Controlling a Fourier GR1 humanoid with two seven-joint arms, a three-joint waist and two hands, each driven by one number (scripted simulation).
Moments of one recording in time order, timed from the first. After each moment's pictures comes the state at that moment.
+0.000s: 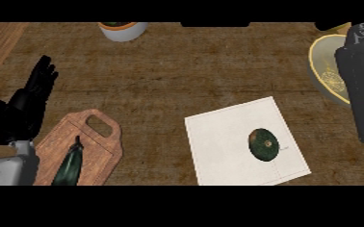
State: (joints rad) left arm -0.15 0.30 0.14 -1.54 0.02 0.05 0.13; right arm -0.88 -0.45 -0.06 -1.16 1.07 -0.08 0.93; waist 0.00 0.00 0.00
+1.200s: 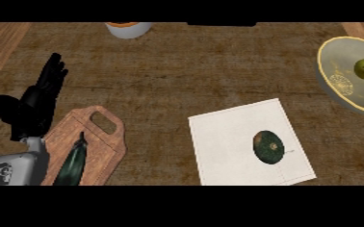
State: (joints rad) left arm -0.17 0.25 0.12 -1.54 -0.02 0.06 0.13; right arm -0.84 -0.68 -0.39 -0.41 0.86 -0.27 0.39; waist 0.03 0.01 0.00
